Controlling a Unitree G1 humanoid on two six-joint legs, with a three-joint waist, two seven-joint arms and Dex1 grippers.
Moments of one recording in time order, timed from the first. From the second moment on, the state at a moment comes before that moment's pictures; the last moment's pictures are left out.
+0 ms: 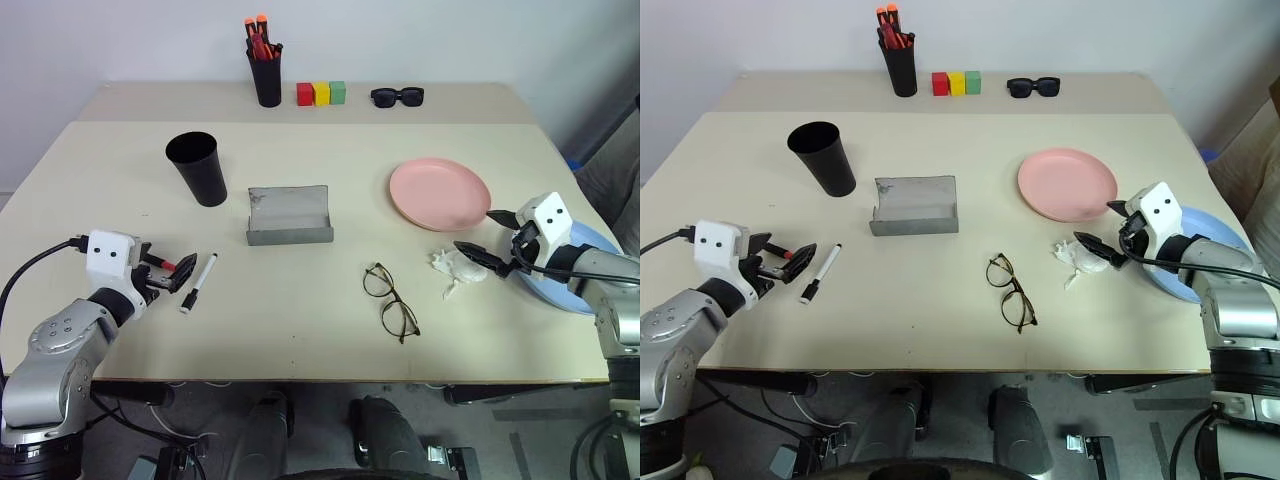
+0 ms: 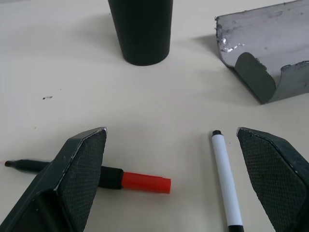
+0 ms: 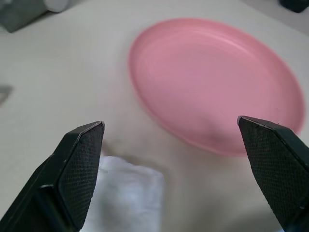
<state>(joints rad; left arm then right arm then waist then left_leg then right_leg) 0.02 0.58 0.38 -0.37 -0.43 0.62 -0.41 -0.29 -0.79 -0.21 0.12 0.30 0.30 0.88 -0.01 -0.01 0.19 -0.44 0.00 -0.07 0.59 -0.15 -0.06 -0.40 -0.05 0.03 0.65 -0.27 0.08</state>
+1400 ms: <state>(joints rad) -0.27 0.60 0.31 -0.52 -0.53 1.56 -0.27 -0.23 -0.60 0.11 -0.36 0.44 0.45 0.97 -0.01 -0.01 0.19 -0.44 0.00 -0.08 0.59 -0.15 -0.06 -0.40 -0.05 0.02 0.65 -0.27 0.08</state>
